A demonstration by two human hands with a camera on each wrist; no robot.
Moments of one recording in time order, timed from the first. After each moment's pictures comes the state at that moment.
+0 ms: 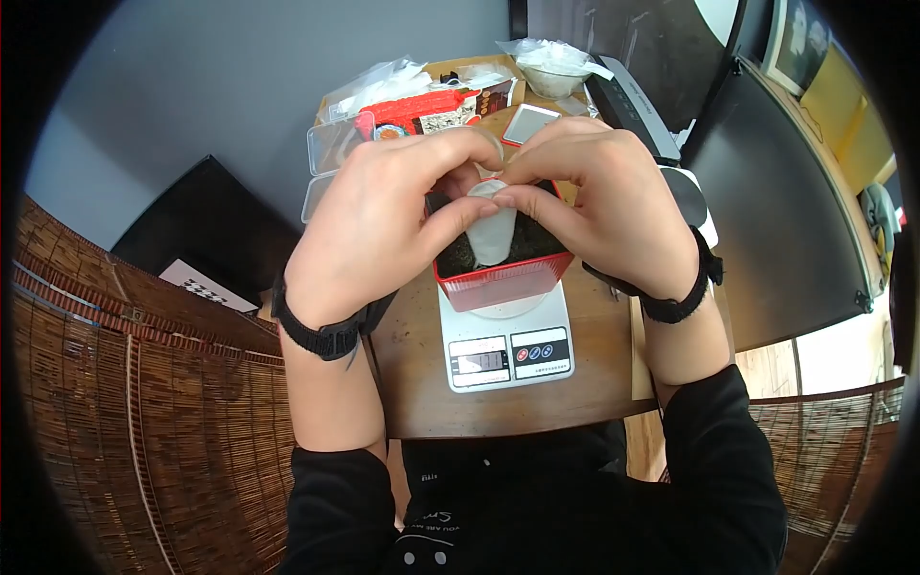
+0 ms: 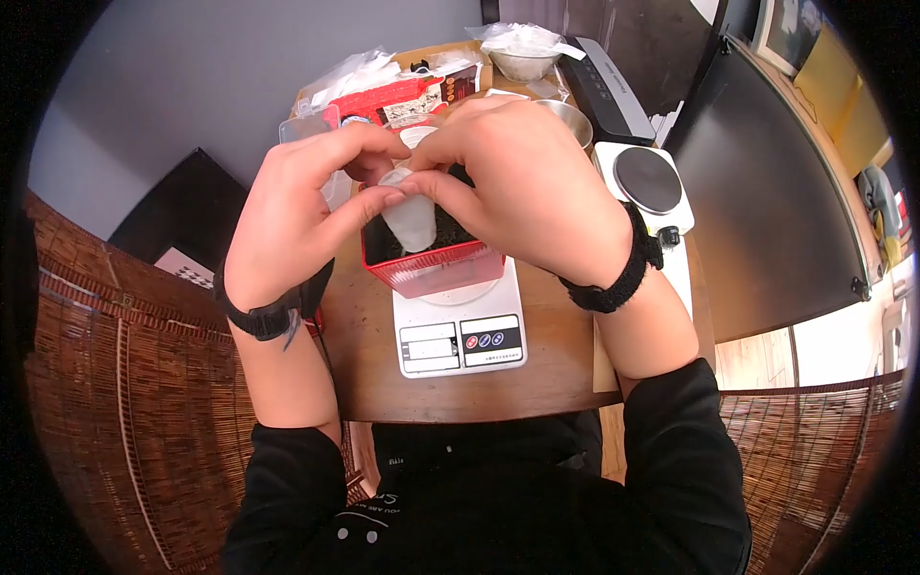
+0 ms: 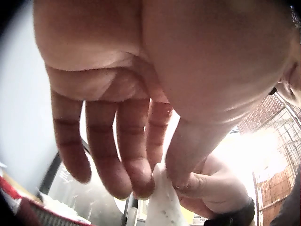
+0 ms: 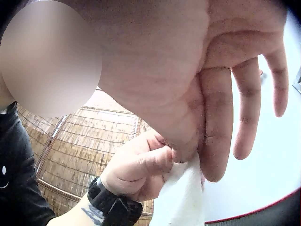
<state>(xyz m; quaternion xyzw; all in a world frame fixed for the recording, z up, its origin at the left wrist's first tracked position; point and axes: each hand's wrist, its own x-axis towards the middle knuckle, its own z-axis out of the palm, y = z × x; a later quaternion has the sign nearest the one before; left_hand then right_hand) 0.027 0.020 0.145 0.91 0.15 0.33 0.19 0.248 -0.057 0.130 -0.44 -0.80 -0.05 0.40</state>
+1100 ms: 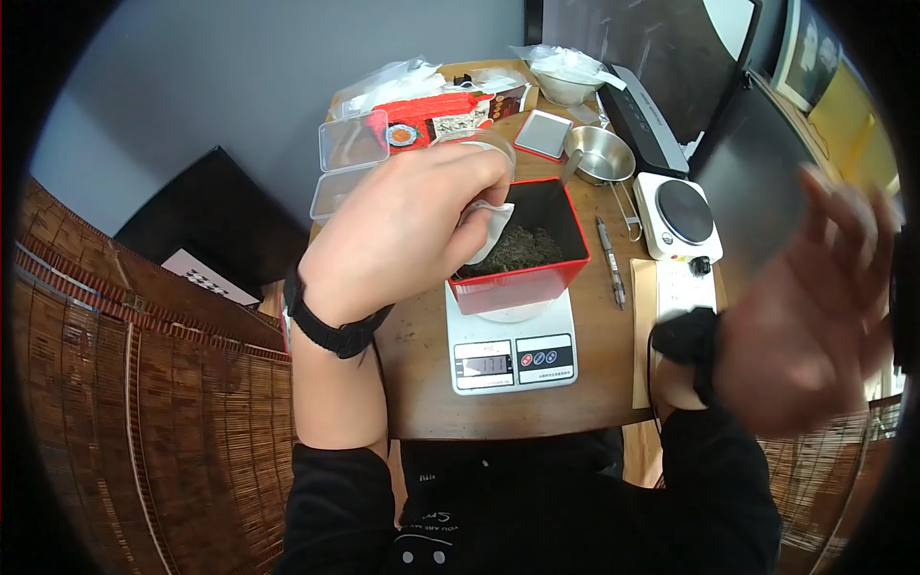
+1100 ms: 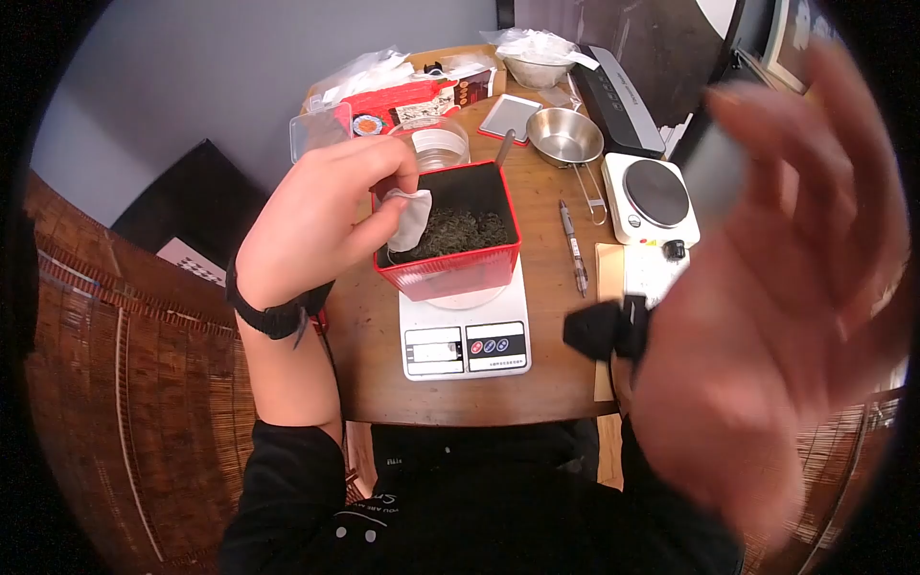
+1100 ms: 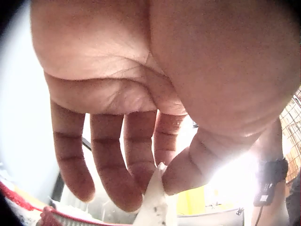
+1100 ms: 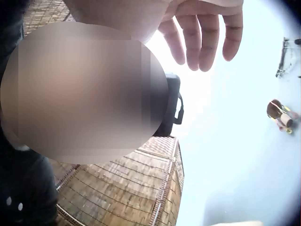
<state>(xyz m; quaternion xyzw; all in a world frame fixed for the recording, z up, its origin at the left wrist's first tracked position) 0.027 0.028 0.136 0.94 0.11 0.30 0.15 0.274 -0.142 0.162 -0.21 -0.66 -0.19 0.69</state>
